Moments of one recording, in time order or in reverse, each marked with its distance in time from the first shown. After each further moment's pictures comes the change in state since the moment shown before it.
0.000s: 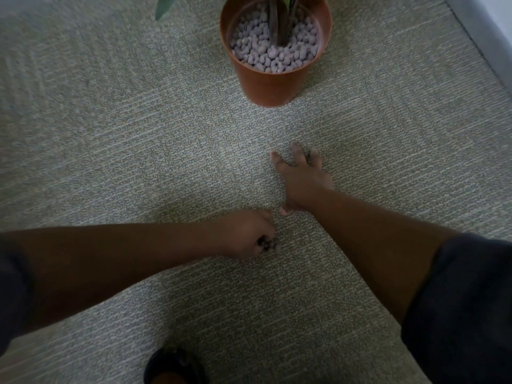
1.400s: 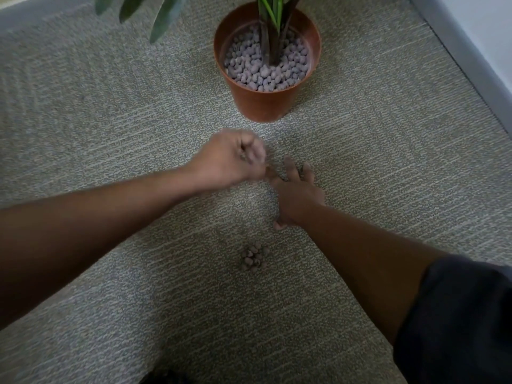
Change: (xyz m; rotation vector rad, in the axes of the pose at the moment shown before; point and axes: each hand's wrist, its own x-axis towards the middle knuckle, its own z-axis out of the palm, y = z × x) left_hand 0.010 0.007 -0.133 -0.465 0.526 -0.277; right_hand 0.003 0.001 0.002 0.019 -0.010 0.002
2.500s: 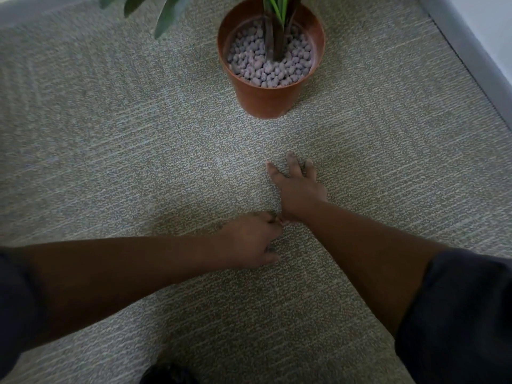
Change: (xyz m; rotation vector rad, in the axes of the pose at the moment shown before) left_hand -0.054 -0.063 0.109 0.684 -0.405 0.175; right_hand -0.005 -0.002 -0.003 -0.011 0.005 0.006
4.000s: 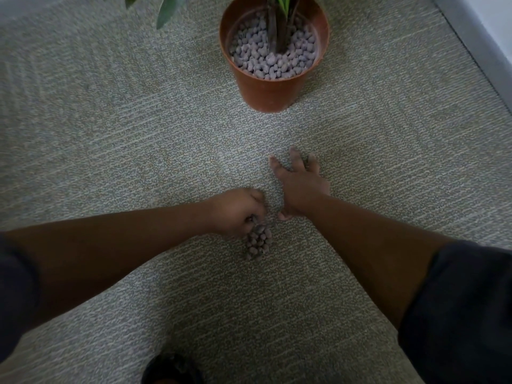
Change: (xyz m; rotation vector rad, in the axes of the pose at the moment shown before) left_hand 0.001 -0.047 -0.030 -0.156 0.062 0.182; right_hand 0.002 0.001 0.002 -0.020 0.018 -0.010
